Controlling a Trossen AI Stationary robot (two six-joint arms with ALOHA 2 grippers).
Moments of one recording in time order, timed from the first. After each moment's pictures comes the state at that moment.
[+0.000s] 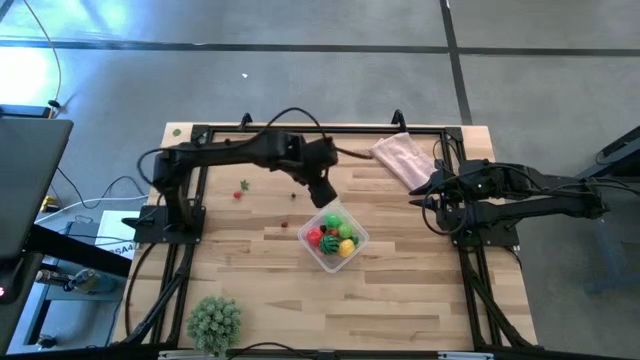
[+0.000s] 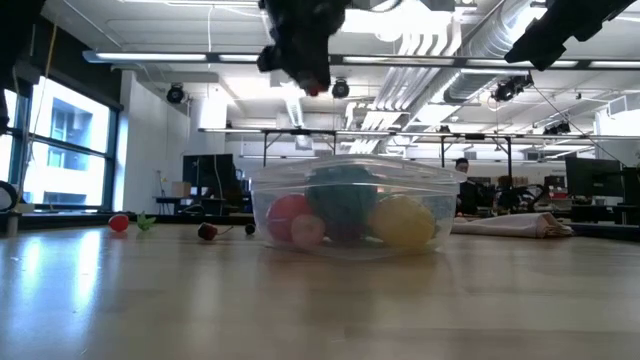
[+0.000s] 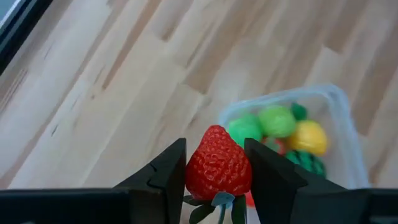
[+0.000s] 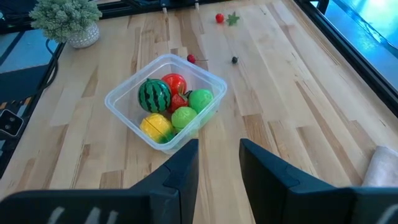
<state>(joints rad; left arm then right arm) 0.24 1.85 1.83 -1.10 -0.10 -0.38 -0.03 0.56 0.73 -0.72 0.02 0.12</state>
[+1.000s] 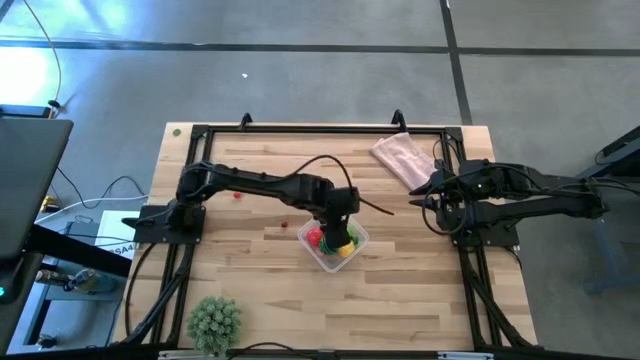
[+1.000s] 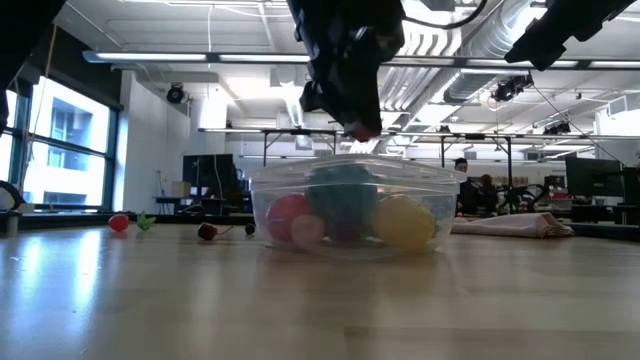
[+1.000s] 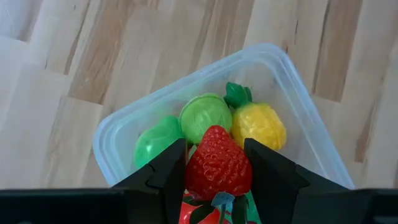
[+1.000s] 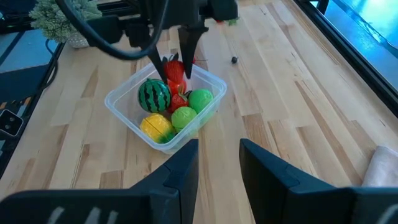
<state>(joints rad) 0.07 2.06 1.80 -0.89 -0.04 -0.30 -0.03 0.56 0.73 -0.72 0.02 0.11</state>
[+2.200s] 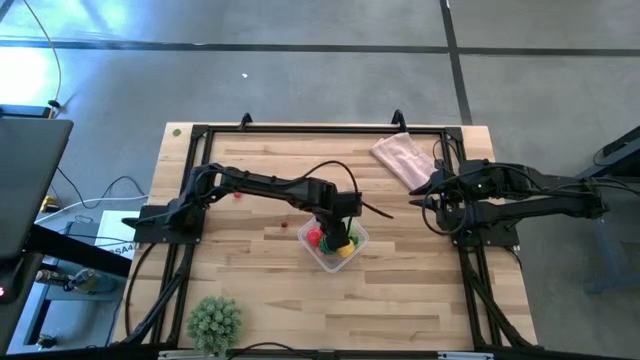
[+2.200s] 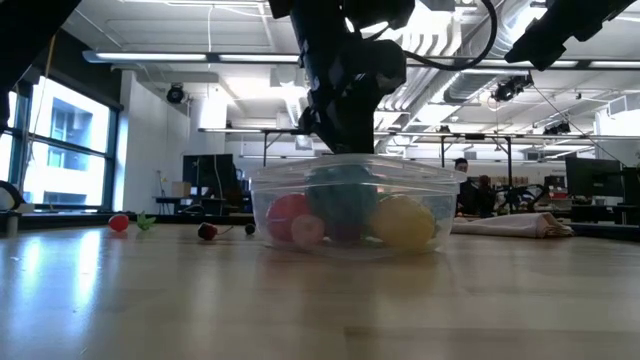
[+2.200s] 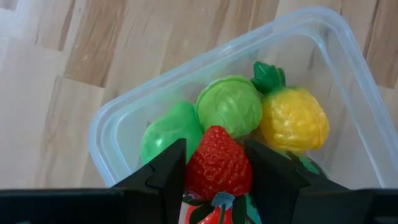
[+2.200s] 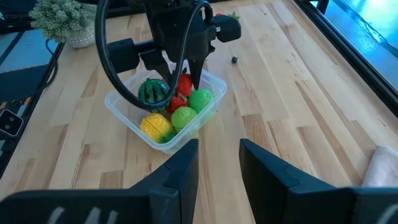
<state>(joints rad) 0.08 2.13 1.80 -0.91 -0.05 -0.29 -0.03 0.56 0.73 -0.72 0.02 0.12</state>
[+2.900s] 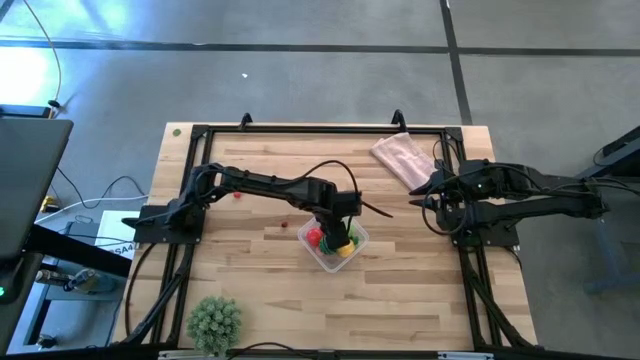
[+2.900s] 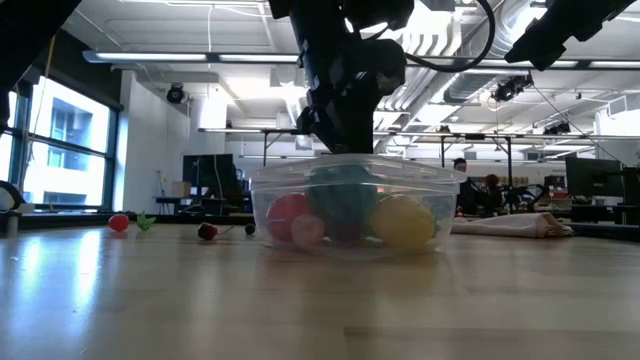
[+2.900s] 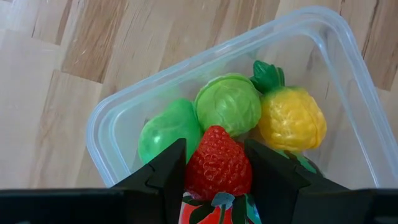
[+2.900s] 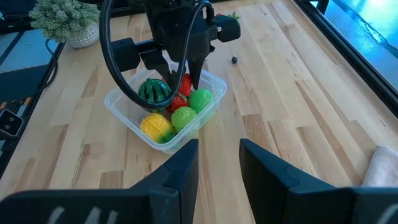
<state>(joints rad) 0.09 2.13 1.80 -0.92 -0.05 -0.32 -0.03 0.56 0.73 -0.72 0.02 0.11</state>
